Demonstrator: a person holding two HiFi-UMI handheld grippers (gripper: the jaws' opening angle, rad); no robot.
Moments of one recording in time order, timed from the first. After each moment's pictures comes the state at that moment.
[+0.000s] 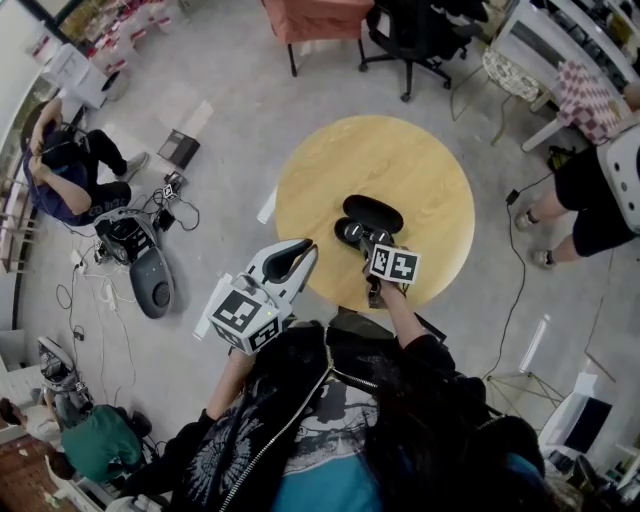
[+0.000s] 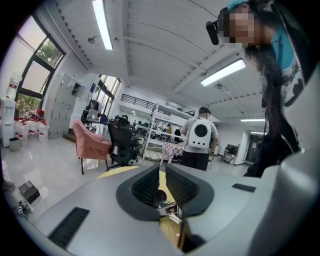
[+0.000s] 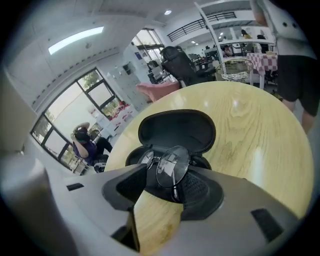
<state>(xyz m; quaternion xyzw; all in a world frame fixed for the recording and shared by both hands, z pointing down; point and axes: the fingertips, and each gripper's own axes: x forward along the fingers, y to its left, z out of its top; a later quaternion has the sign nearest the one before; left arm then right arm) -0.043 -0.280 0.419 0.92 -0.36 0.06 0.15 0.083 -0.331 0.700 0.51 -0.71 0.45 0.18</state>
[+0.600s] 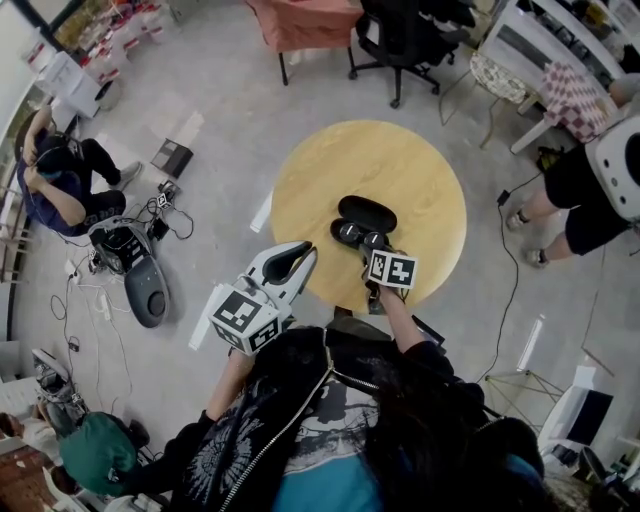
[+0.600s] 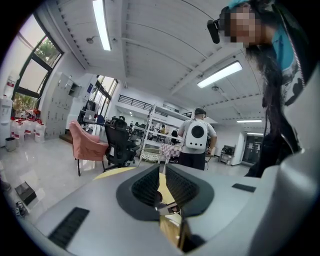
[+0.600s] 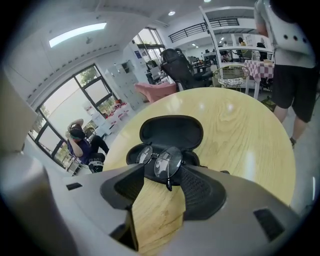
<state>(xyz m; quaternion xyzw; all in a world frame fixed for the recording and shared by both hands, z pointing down) -0.043 -0.268 0.415 0.93 -0.34 0.05 0.15 0.093 -0.312 0.684 0.53 -0.70 0.44 0.20</state>
